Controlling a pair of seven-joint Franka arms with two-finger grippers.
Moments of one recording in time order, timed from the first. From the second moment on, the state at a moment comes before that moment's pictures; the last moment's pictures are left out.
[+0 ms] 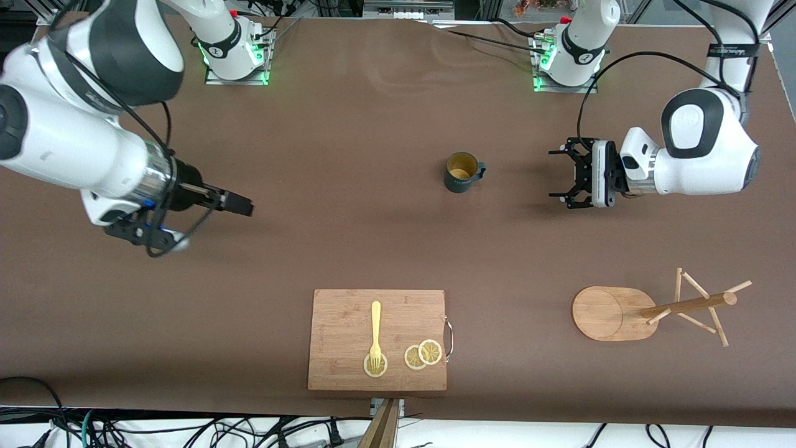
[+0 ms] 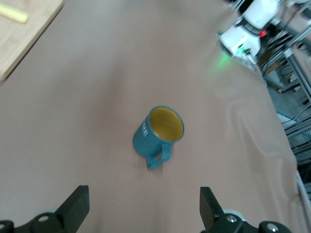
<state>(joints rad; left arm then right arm) 0.12 0.16 -0.12 -2.17 -0.82 1.84 1.79 0.32 0.33 -0.09 -1.32 0.21 1.59 0.48</state>
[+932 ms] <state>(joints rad) 0.17 0.52 -0.13 -2.42 -1.41 1.90 2.76 0.32 0.14 -0.30 -1.50 0.09 1.54 0.01</state>
